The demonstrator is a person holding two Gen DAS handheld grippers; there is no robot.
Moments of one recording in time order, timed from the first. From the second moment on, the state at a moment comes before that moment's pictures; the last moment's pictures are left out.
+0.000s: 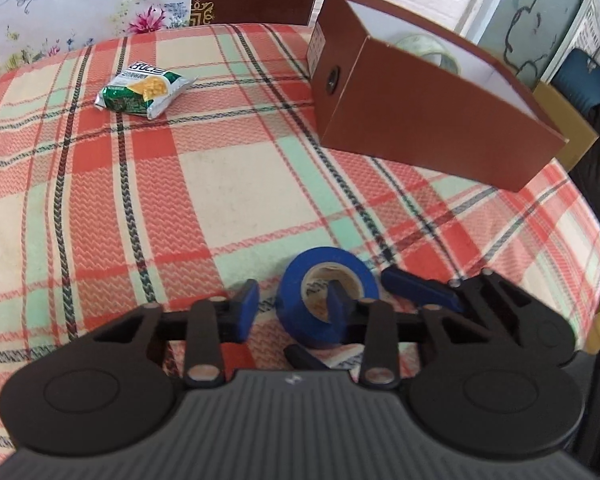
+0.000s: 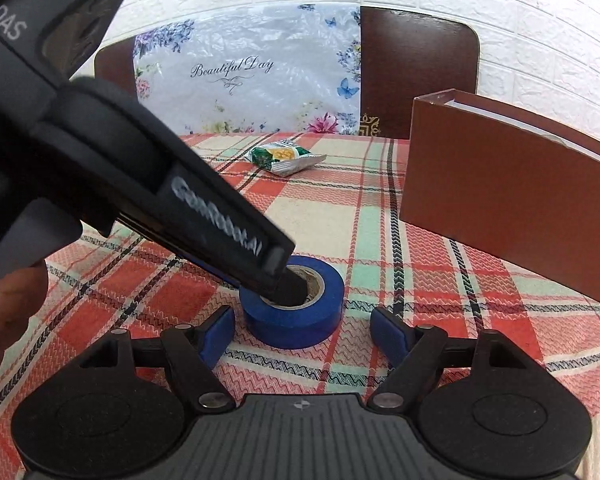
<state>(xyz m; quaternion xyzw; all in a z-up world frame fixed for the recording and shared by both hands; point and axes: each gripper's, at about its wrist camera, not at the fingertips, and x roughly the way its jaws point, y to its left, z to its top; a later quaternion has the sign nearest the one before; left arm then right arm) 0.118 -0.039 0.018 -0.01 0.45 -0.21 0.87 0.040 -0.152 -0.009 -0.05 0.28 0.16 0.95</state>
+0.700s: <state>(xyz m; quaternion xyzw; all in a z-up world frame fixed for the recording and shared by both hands) 0.143 -0.127 0.109 0.01 0.35 -0.28 0.90 0.040 -0.225 0.060 -0.08 0.12 0.06 0.99</state>
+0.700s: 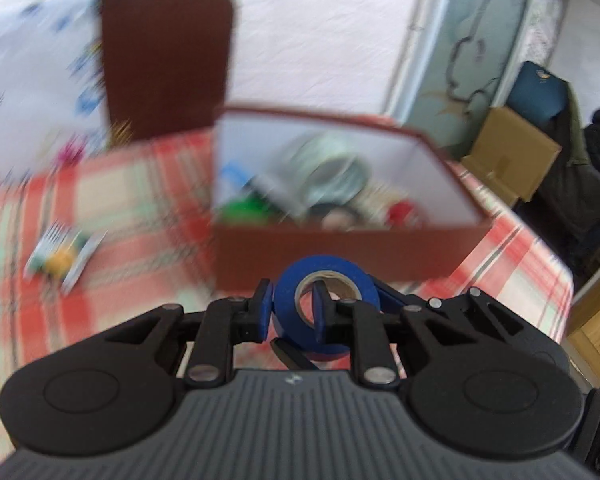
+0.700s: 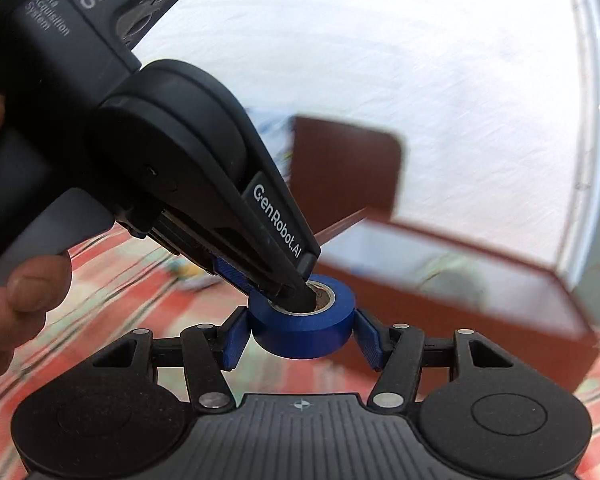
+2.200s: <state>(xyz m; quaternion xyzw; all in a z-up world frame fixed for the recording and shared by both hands) 0.152 -0.123 0.084 0.04 0.32 -0.26 0.91 0.033 -0.202 0.029 -0.03 0.23 0.03 0.97</state>
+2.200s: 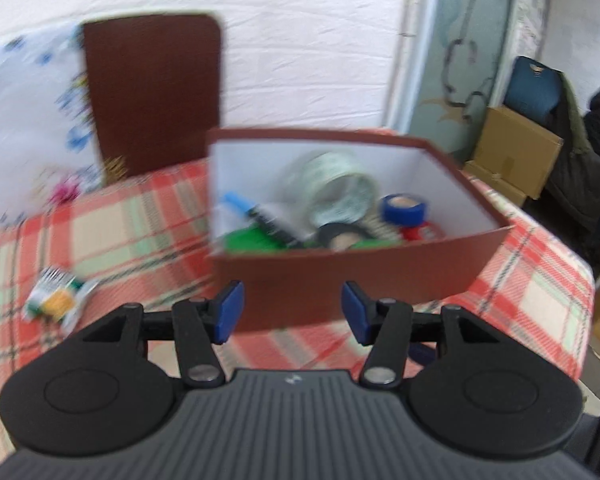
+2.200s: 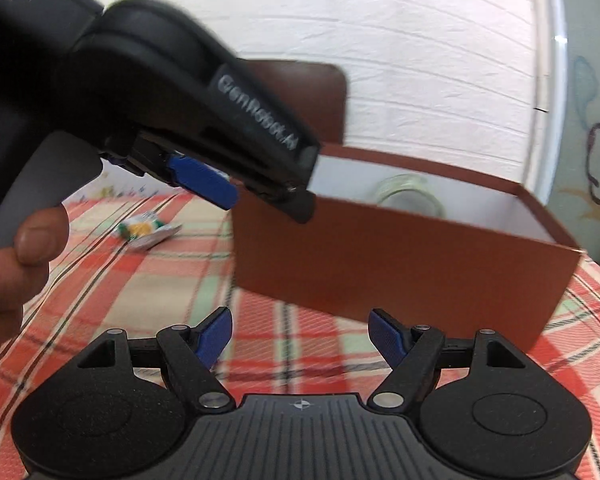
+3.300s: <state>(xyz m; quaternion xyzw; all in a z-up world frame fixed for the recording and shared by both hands) 0.171 0.127 -0.010 -0.06 0.28 0.02 0.96 0.246 -0.058 -0.001 -0.12 0.26 0.23 0.93</state>
